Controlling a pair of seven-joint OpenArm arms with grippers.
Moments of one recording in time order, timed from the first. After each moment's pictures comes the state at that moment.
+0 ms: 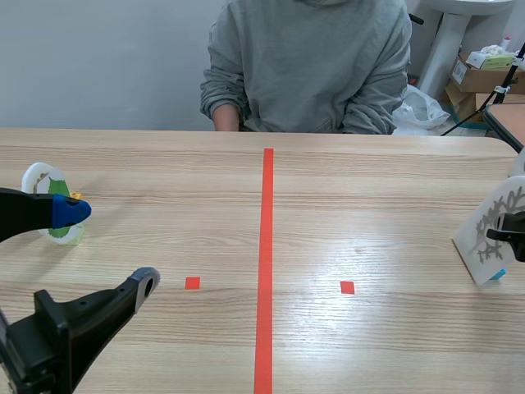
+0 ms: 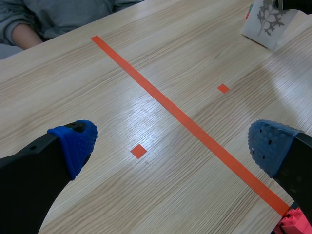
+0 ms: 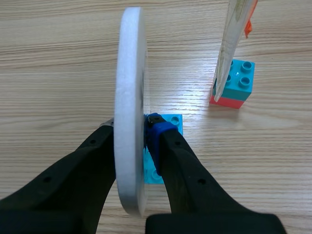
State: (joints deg) left arm 44.0 -28.1 -9.2 121.5 -18.2 -32.8 2.8; right arm -3.5 23.7 20.4 66.4 22.4 29.3 -12.5
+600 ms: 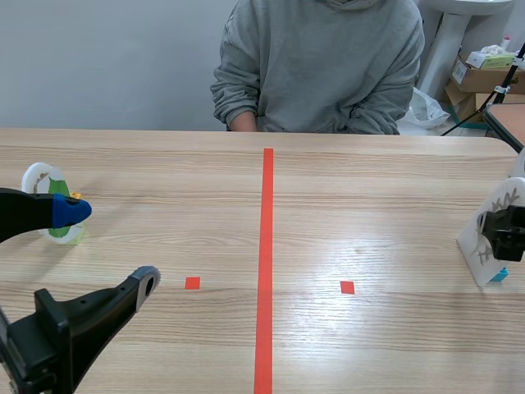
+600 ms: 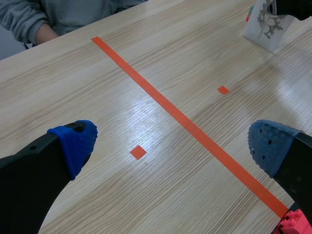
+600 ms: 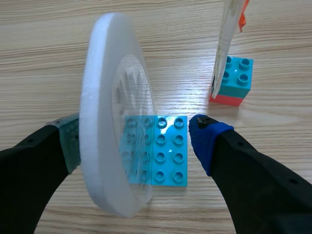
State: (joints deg) left arm 44.0 -27.8 -9.2 121.5 -18.4 -32.8 2.8; right arm -3.4 22.8 21.3 66.4 22.5 29.1 -12.7
